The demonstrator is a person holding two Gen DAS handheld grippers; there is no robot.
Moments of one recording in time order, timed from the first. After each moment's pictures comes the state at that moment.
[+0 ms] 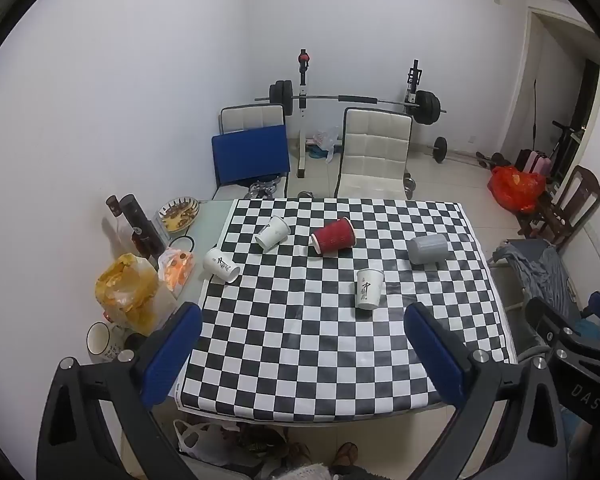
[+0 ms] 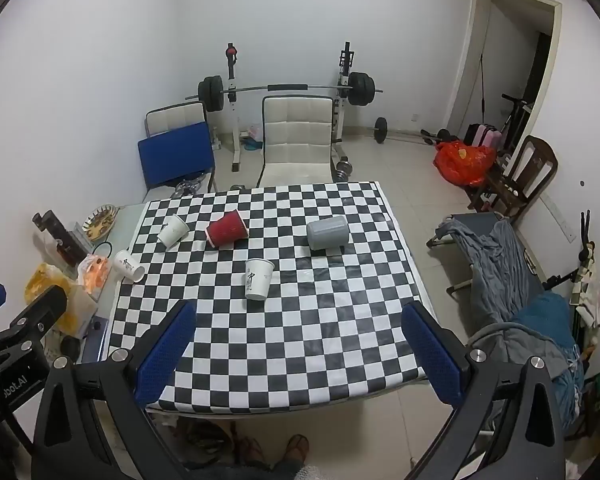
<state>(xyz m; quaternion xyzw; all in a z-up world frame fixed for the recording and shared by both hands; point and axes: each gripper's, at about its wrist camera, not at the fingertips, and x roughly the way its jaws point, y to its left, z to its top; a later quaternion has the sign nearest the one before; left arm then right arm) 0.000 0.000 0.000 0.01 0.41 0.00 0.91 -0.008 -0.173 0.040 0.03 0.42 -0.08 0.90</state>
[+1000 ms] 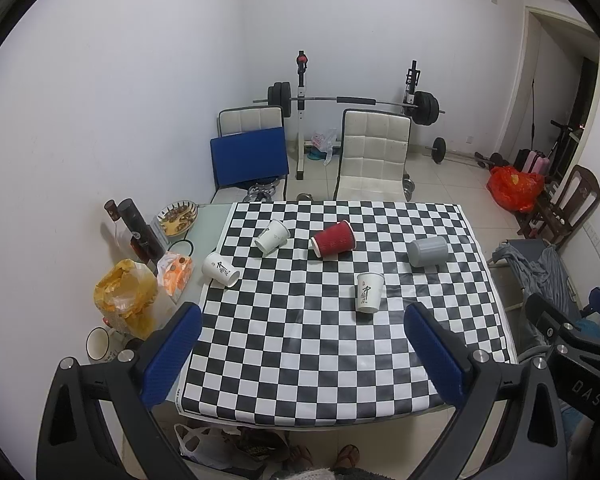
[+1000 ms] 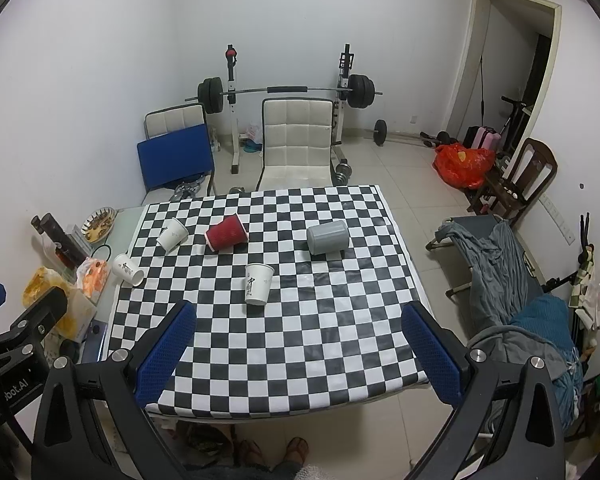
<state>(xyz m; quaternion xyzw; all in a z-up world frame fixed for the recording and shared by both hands) 0.000 -0.001 0.000 0.01 0.41 0.00 0.91 -0.003 -0.172 0.043 0.03 0.42 -0.08 0.90</state>
